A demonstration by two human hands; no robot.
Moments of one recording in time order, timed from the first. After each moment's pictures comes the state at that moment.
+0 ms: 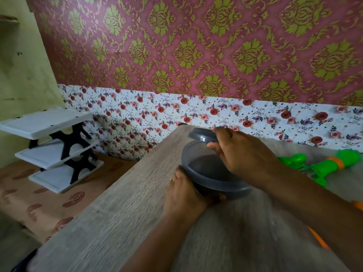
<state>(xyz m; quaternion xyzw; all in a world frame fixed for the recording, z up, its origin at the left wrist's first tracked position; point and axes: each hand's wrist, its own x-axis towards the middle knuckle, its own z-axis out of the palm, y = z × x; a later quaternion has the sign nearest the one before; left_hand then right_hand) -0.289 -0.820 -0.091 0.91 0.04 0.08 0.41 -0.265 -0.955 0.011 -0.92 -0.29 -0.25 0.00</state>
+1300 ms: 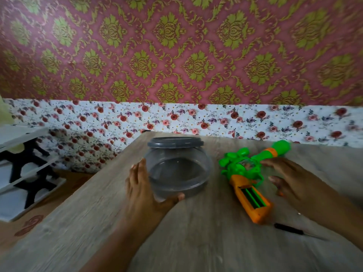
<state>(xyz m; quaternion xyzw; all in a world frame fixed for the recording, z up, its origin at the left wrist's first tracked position) -0.313 -0.834 -0.078 0.94 -0.06 0.18 0.30 -0.329 -1.148 -0.032 -0.96 -0.12 -0.18 0.15</state>
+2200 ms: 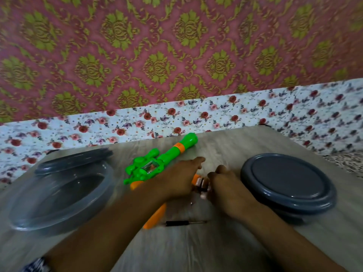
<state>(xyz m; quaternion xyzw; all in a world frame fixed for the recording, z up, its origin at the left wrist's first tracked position) -0.270 -1.109 -0.038 0.88 -0.46 -0.04 0.13 -0.357 -1.229 -0.060 -0.99 0.07 -0.08 0.12</state>
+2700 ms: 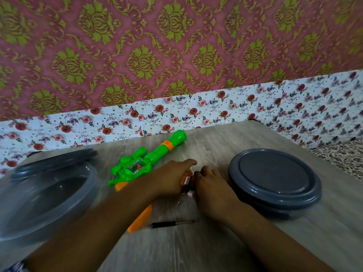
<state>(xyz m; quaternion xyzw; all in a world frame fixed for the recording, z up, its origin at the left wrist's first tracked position) -0.253 -1.123 -0.054 0.87 -0.48 -0.05 0.10 -0.363 -1.224 -0.059 -0.99 0.02 -0.07 0.09</state>
